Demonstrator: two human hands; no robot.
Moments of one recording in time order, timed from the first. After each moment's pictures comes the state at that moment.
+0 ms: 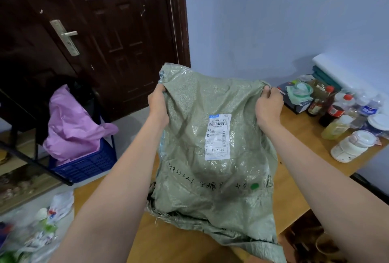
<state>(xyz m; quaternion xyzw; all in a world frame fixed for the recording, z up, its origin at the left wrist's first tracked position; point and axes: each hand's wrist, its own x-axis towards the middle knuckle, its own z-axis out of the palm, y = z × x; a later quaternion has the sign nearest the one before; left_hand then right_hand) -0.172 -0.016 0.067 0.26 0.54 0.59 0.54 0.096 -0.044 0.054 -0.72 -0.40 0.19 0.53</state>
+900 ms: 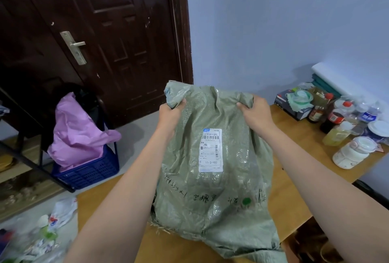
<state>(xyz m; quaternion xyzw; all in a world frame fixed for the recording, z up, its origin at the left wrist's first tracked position) -0.163 -0.048 0.065 0.43 0.58 0.52 0.46 0.078 -0.060 0.066 -0.67 -0.56 0.24 0.42</state>
